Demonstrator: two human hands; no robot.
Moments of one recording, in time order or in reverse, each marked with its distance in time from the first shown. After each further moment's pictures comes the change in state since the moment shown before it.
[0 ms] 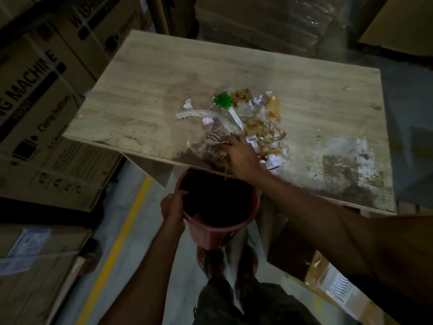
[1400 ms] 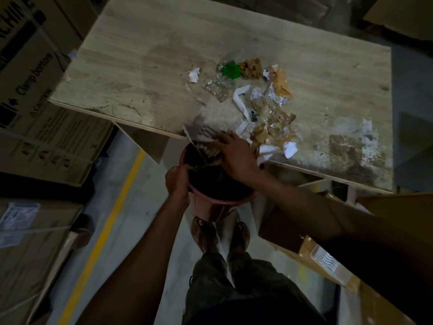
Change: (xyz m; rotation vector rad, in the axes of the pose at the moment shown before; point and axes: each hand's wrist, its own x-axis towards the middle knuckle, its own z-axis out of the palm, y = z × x) left_hand 0.023 -0.009 -0.001 0.044 -0.082 0.033; right_hand -0.036 -0.056 0.028 -0.013 -0.034 -0.046
